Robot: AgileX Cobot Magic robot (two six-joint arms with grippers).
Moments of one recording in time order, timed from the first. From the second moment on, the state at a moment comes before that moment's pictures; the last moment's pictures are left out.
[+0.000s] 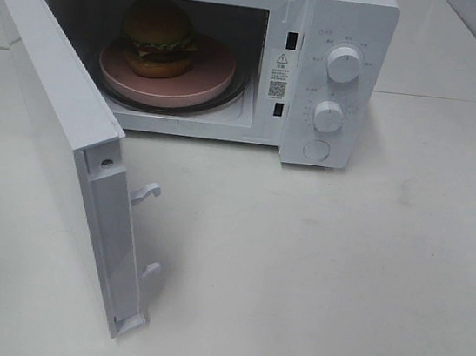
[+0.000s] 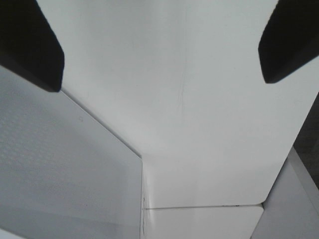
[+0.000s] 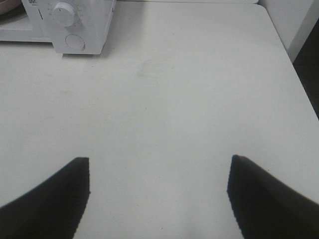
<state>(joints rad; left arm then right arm) 0.00 0.00 -0.52 -0.02 1.02 0.04 0.04 0.00 -0.51 -0.05 1.04 0.02</state>
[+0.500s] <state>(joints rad) 0.00 0.28 -0.53 -0.01 0.83 0.04 0.04 0.00 -0.51 -0.05 1.04 0.02</state>
